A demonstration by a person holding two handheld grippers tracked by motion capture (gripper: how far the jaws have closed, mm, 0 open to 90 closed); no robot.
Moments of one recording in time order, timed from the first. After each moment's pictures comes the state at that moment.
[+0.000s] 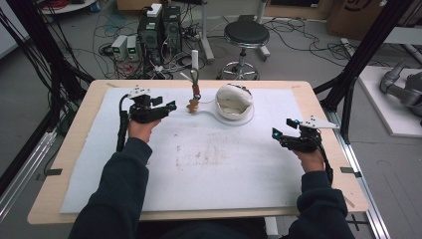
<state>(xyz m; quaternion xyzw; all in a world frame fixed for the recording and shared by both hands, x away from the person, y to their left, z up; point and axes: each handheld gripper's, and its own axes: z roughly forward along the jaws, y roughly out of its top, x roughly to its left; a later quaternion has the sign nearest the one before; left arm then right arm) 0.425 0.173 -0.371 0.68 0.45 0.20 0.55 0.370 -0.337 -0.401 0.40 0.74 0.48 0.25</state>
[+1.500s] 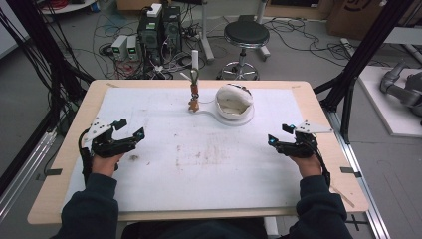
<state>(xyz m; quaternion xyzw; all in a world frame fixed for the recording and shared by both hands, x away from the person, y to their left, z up) 0.339 0.252 -0.412 0.65 0.41 0.27 0.57 0.357 -0.325 -0.406 0.39 0.76 0.46 0.24</state>
